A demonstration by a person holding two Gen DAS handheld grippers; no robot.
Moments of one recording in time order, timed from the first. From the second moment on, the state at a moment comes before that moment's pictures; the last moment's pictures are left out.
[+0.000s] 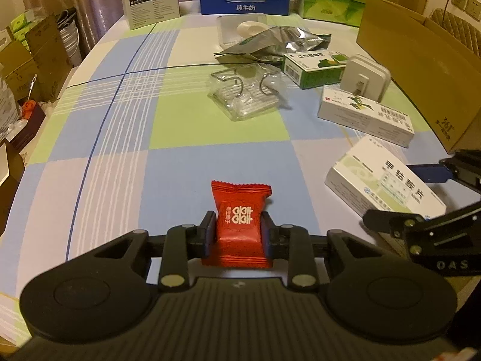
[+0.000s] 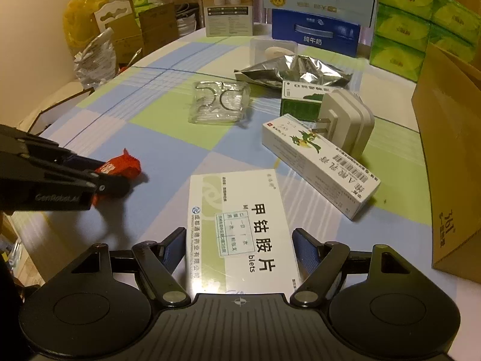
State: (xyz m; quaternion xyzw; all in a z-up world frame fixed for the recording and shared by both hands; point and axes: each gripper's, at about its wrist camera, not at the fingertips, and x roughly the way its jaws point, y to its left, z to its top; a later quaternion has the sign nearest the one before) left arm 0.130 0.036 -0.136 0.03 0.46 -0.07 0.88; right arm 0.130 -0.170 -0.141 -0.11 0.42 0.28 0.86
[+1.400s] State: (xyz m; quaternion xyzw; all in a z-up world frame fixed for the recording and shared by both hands) left arm 0.210 -0.252 -0.006 0.07 0.35 -0.30 0.88; right arm 0.186 -0.423 0.009 -0.02 0.30 0.02 0.95
